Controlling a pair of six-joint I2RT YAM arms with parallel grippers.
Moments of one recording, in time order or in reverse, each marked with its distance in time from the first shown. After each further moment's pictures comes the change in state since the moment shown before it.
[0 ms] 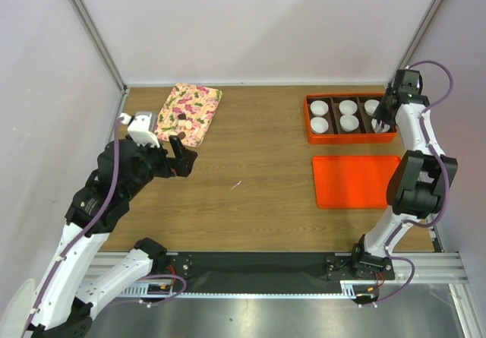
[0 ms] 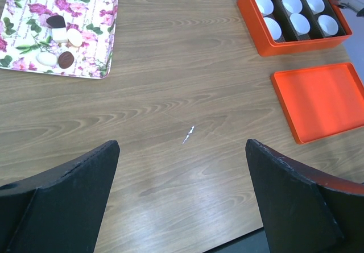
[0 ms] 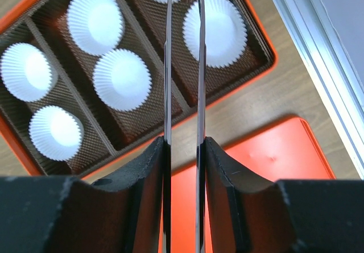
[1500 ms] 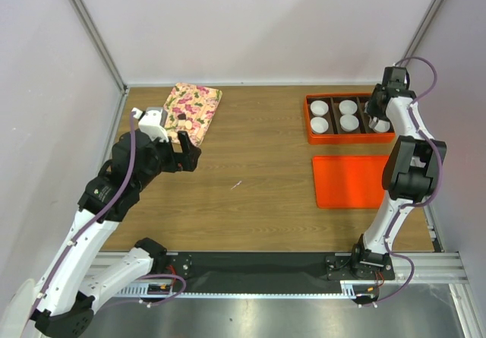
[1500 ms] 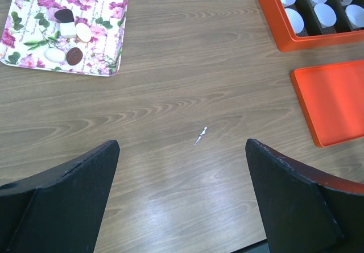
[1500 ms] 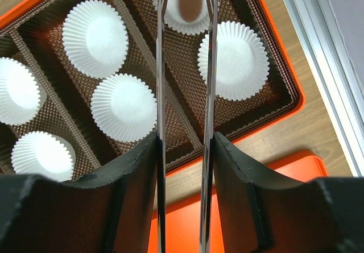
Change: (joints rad) left arm 0.000 0.066 -0.027 0.048 -0.035 0.026; right arm 0.041 0.175 0.108 0.066 0.040 -0.054
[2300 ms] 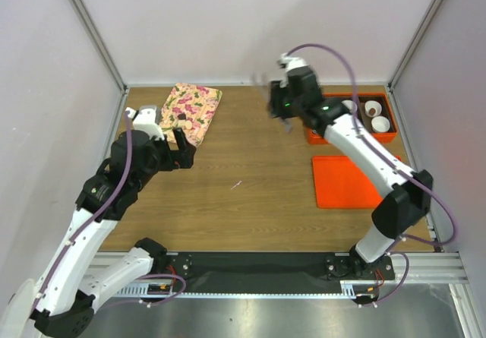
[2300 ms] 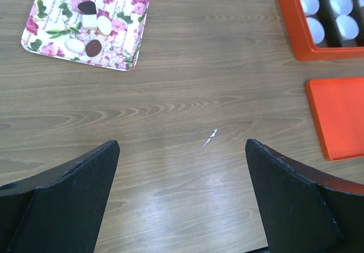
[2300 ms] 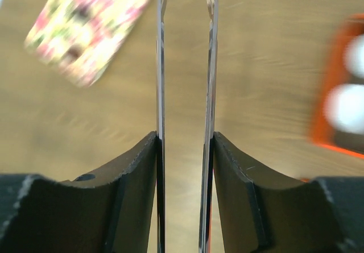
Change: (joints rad) left arm 0.001 0.029 0.037 -0.047 -0.082 -0.046; right arm 0.683 -0.336 -0.026 0.014 -0.038 0.056
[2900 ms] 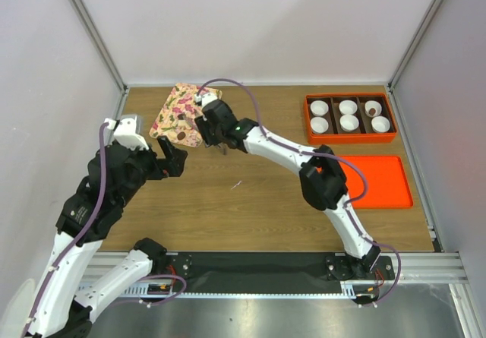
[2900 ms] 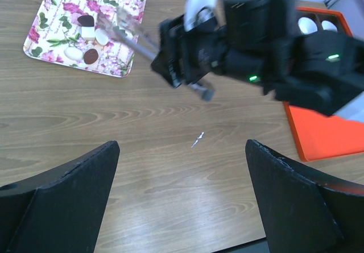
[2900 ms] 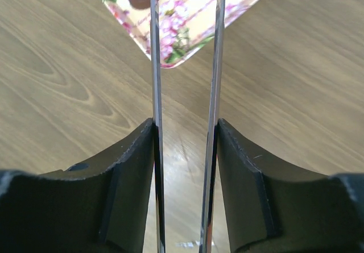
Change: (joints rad) left arm 0.000 -0.130 0.019 -0.061 0.013 -0.034; right arm 0.378 0.630 0.374 0.166 0.048 -0.064
